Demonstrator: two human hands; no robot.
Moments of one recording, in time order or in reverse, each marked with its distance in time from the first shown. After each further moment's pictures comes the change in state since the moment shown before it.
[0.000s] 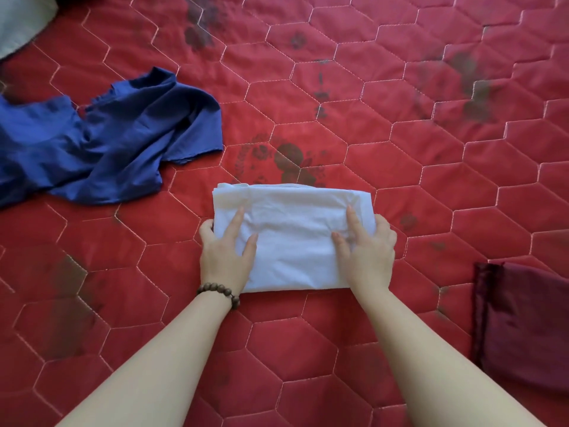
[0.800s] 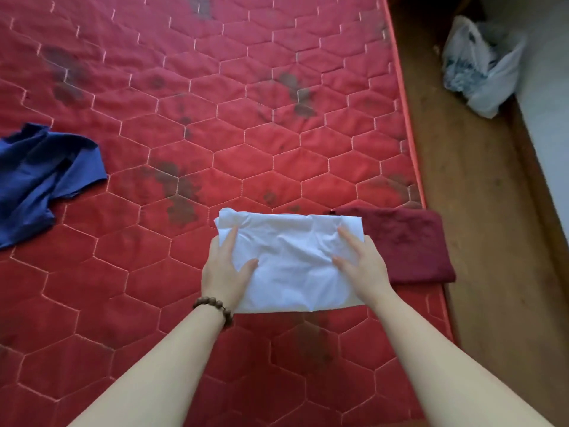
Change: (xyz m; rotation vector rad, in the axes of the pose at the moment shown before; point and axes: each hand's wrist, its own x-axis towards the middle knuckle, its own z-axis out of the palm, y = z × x) left_hand -0.142 0.160 0.024 -0.187 -0.356 0.165; right_hand -0.100 0.190 -0.174 0.328 -0.046 0.130
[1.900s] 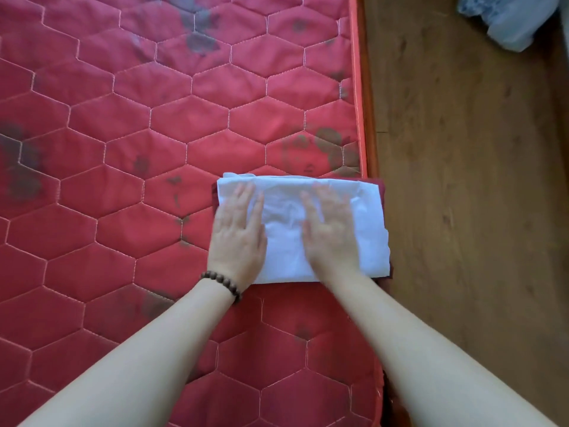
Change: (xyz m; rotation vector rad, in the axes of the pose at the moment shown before) left_hand 0.010 0.124 0.258 0.551 0.130 0.552; right_hand 0.091 0.176 -0.063 -0.420 0.300 -0.500
